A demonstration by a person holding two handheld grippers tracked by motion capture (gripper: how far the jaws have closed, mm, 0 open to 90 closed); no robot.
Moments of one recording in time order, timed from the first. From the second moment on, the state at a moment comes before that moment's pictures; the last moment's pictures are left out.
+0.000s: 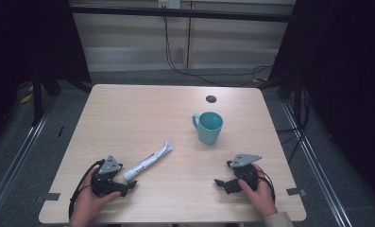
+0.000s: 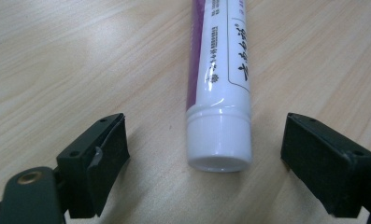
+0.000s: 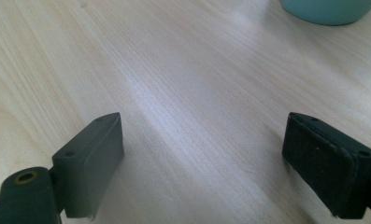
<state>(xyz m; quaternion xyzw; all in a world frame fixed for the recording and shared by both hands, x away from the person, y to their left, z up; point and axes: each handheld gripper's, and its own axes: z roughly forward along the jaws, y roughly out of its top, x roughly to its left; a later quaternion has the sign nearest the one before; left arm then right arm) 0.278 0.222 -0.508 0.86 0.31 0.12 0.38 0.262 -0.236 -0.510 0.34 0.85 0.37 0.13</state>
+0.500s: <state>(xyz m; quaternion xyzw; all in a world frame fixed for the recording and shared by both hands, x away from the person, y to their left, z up) 0.296 0.201 -0.487 0.91 0.31 0.07 0.27 0.262 -0.236 -0.510 0.34 0.85 0.37 0.13</state>
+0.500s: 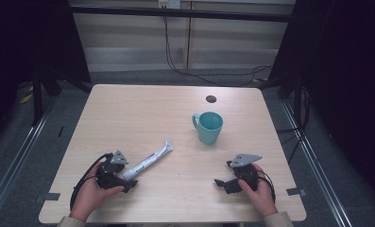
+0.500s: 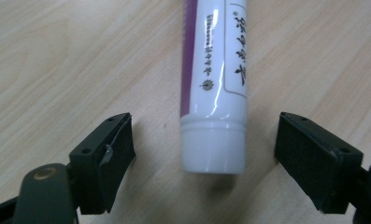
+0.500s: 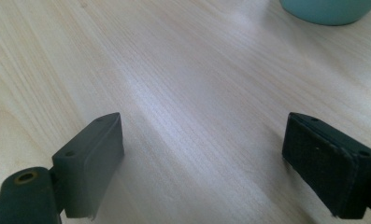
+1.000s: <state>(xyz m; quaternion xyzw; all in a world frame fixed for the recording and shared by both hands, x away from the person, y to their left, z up) 0.315 0.177 -0.464 0.93 0.29 0.05 0.21 0.262 -0.236 -0.510 0.34 0.85 0.37 0.13</state>
